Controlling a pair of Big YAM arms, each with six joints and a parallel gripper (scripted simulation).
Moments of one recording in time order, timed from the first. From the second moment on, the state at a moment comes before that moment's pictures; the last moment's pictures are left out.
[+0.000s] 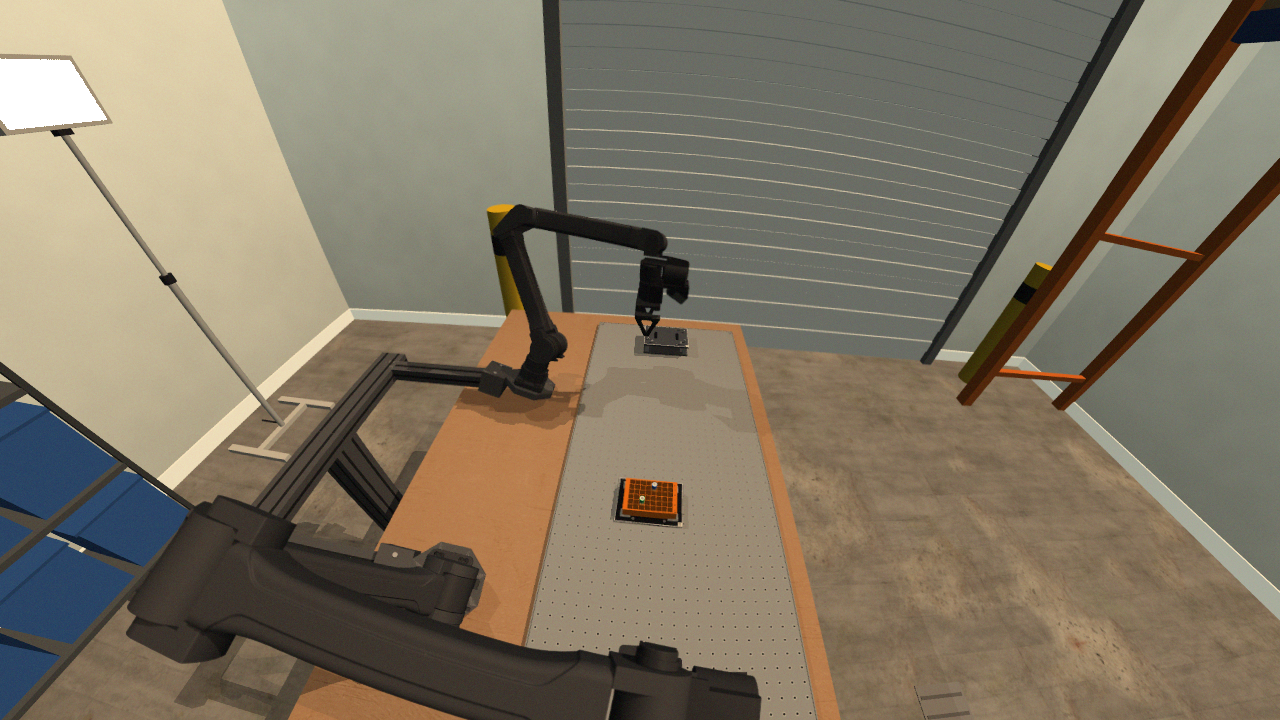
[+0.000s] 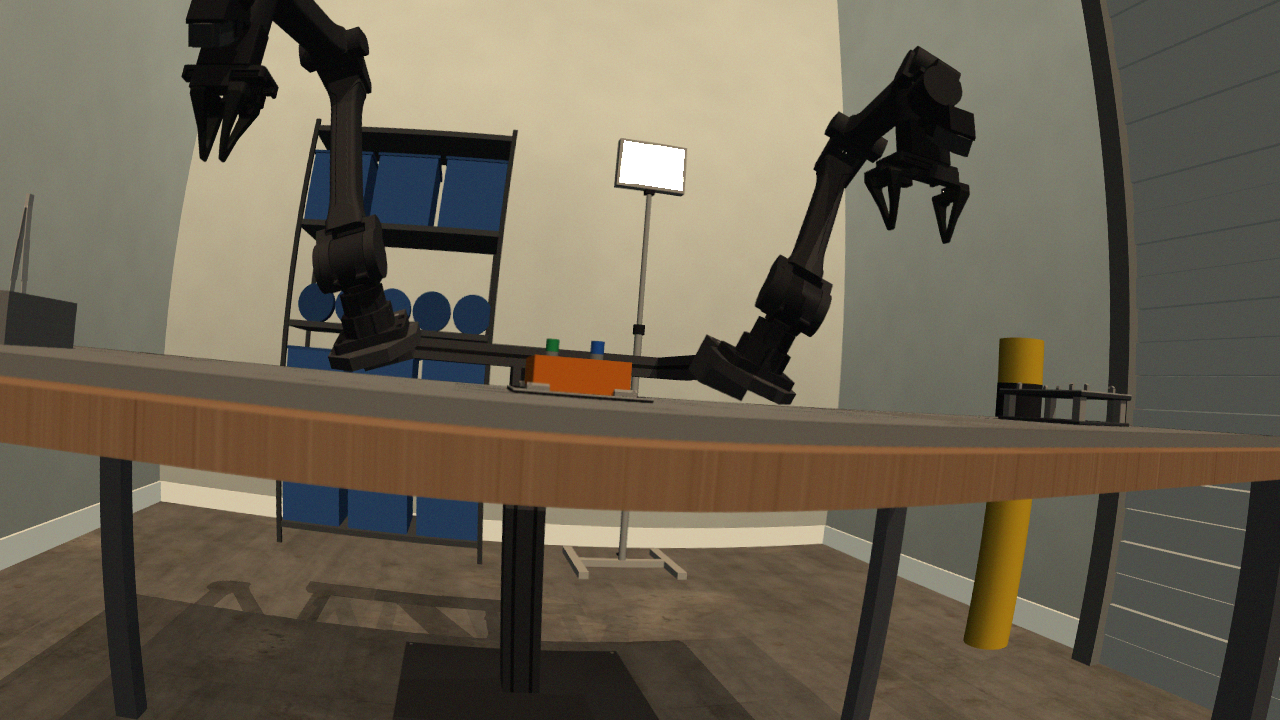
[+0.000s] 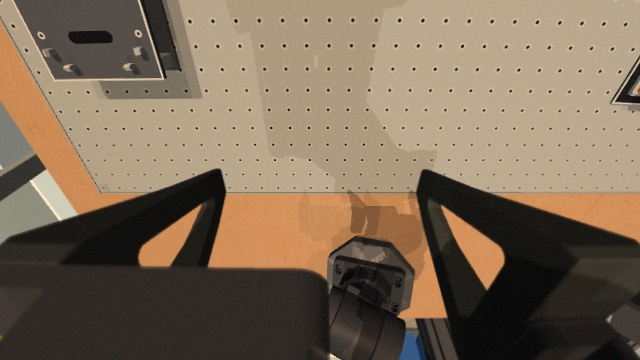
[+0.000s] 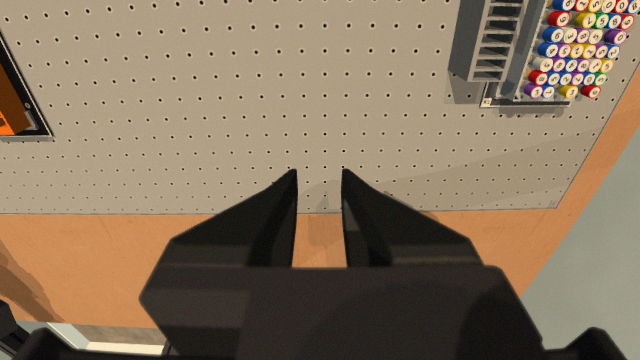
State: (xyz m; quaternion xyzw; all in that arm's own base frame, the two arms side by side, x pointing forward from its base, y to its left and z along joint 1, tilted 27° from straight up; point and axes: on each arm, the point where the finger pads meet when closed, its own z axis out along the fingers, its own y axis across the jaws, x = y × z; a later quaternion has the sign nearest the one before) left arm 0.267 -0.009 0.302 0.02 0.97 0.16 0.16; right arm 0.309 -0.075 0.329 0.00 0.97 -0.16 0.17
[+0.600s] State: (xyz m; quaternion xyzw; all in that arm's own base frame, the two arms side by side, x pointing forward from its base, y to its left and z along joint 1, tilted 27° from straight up) left arm 0.267 -0.009 0.302 0.02 0.97 0.16 0.16; right arm 0.338 -0.130 0.346 0.00 0.97 -0.16 0.17
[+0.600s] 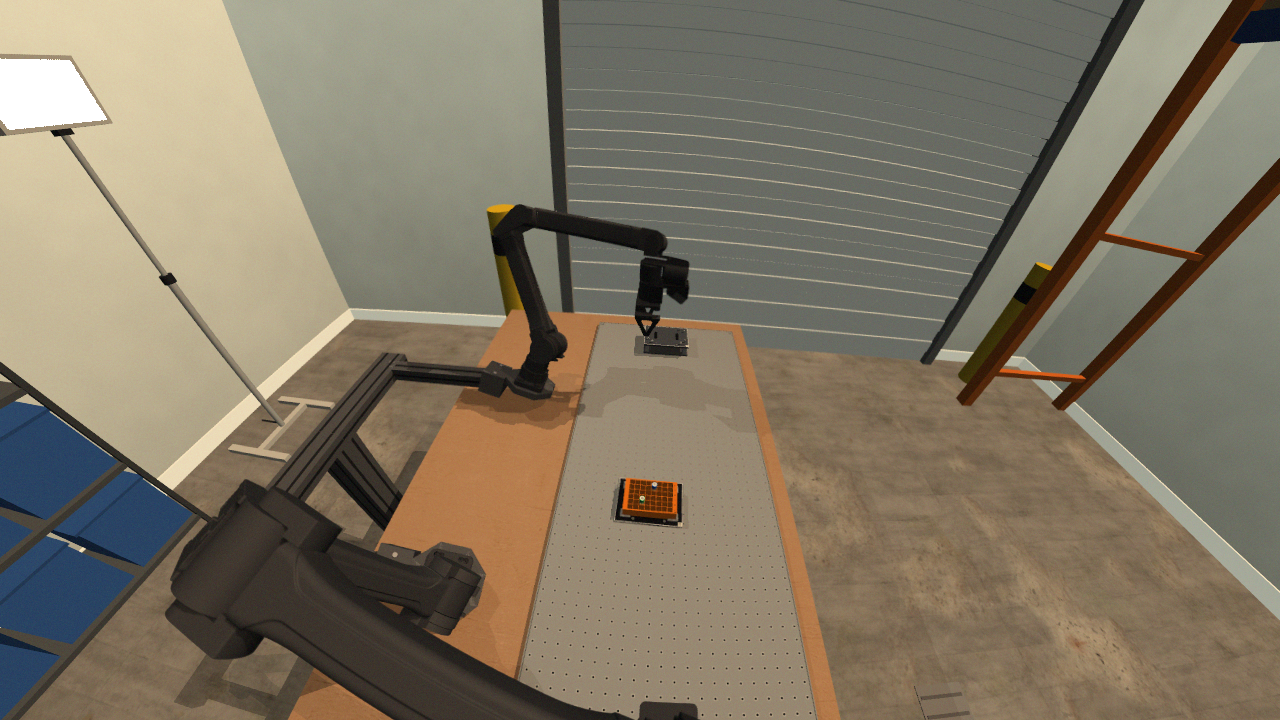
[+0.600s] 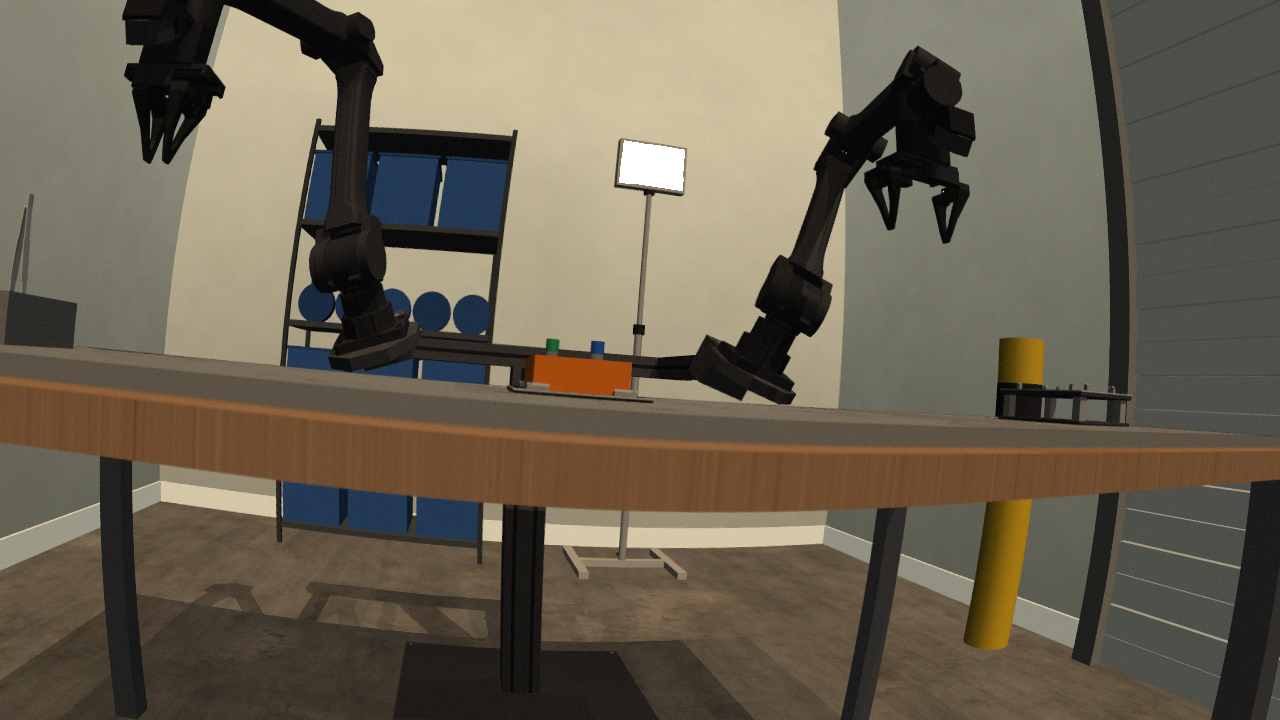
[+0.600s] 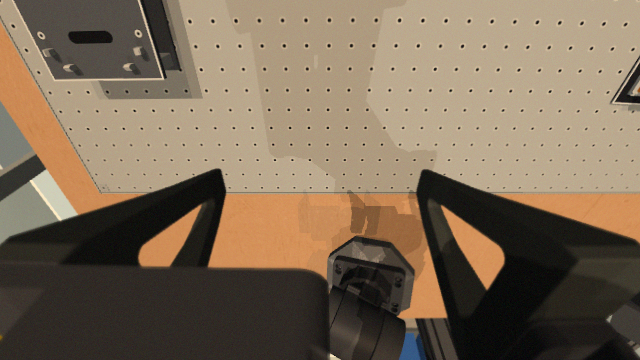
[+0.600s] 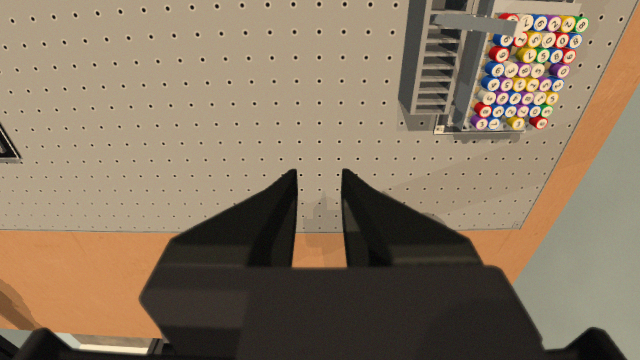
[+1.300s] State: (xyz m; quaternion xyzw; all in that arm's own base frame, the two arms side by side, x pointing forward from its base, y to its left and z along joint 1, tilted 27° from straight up) left arm 0.267 -0.009 0.302 0.02 0.97 0.16 0.16; right arm 0.371 -0.195 0.364 -0.01 0.97 -0.17 0.17
